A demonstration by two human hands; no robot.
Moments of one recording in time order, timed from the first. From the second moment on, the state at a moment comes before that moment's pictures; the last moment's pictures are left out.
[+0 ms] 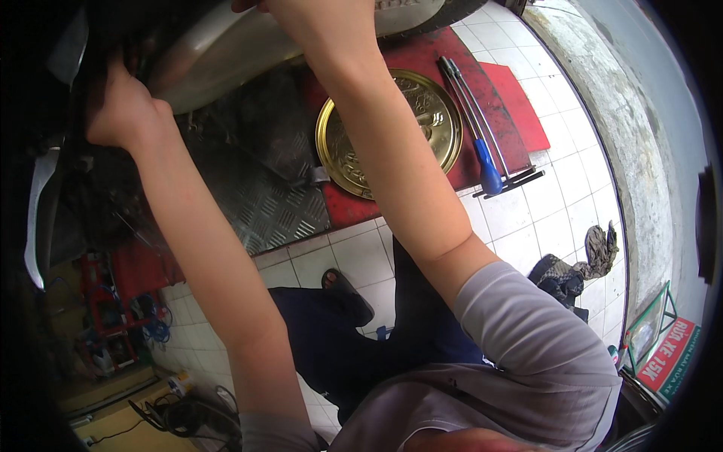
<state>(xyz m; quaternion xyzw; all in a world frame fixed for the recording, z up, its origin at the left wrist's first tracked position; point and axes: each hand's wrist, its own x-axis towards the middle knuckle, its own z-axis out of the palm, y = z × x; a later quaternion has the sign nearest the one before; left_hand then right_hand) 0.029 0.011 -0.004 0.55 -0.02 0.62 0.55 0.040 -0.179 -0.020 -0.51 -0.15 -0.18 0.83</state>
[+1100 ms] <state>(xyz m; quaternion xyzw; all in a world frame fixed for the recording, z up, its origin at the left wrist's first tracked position) -0.067 -0.025 -0.069 0.58 -0.09 0.38 0.72 -0.012 -0.282 -0.041 -0.67 -0.23 -0.20 0.68</state>
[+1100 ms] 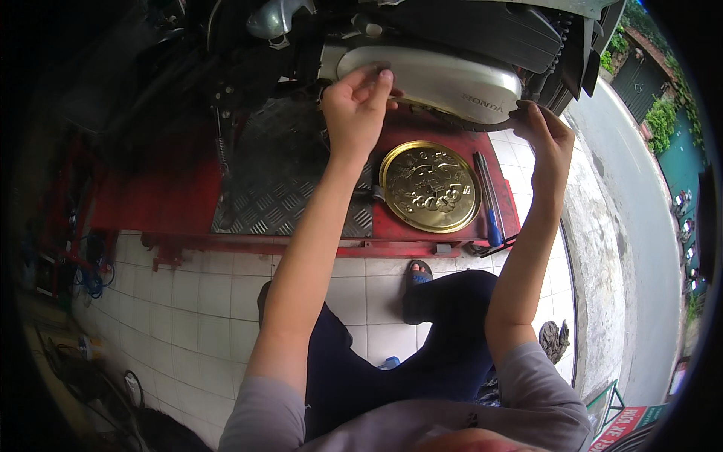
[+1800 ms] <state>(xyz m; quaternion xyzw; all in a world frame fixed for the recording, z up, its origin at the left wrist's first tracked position) -0.128 -0.085 -0.198 0.85 -0.24 0.11 0.46 0.000 -0.179 -0.051 -0.81 -0.34 -0.43 0.21</state>
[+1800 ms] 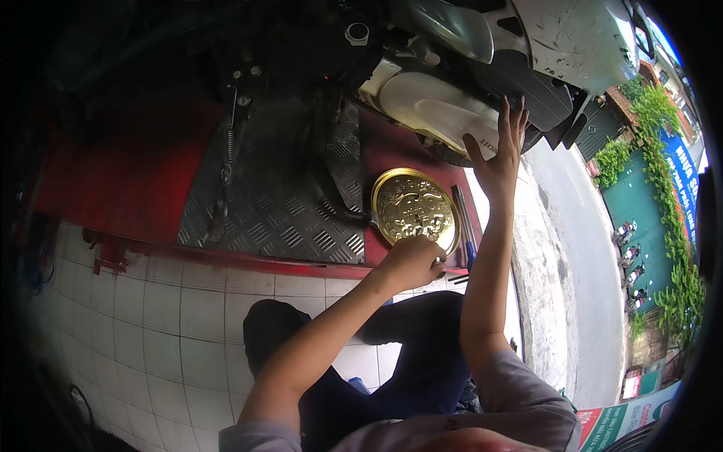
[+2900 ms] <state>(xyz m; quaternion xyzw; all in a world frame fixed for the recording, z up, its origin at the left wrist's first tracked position) -0.126 -0.112 -0.204 0.87 -0.21 -0.02 0.43 0.000 -0.406 -0.126 -0.79 -0.11 -0.31 0.52</state>
